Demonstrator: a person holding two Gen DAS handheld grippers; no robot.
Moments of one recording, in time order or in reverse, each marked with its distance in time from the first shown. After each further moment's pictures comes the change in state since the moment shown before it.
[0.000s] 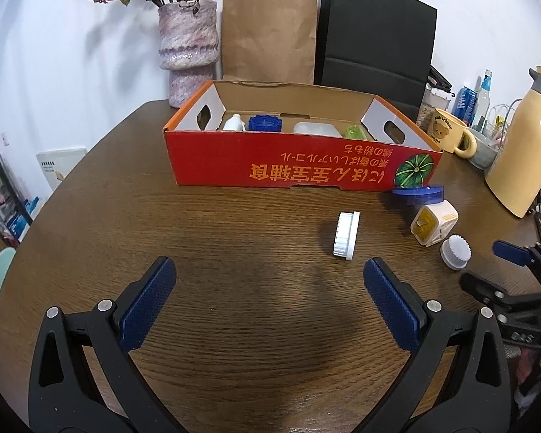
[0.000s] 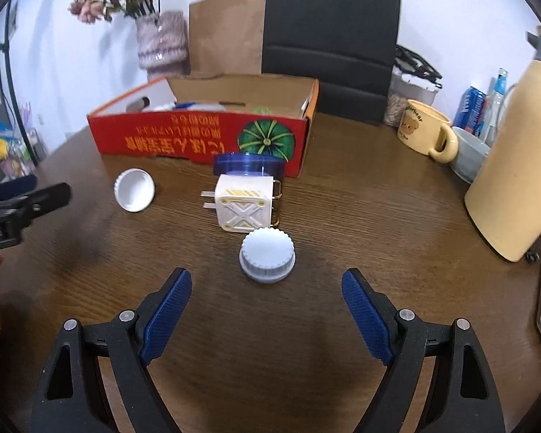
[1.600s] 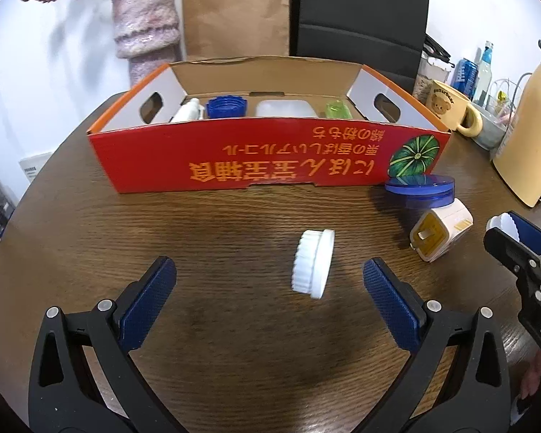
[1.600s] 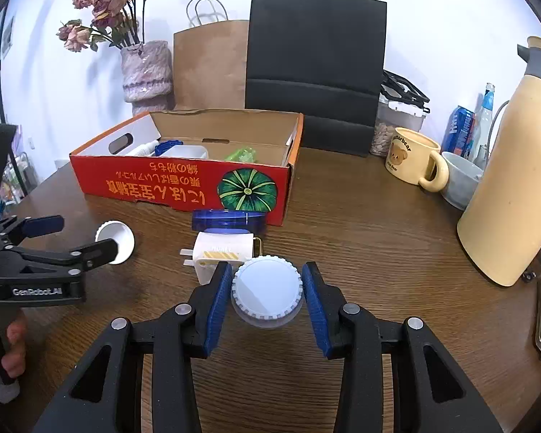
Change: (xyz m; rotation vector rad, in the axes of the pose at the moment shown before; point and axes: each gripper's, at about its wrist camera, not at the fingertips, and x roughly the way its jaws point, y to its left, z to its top) left arm 0.060 -0.041 0.019 0.066 0.091 -0.018; right arm -0.006 -0.006 0.018 0.037 -0.147 -0.044
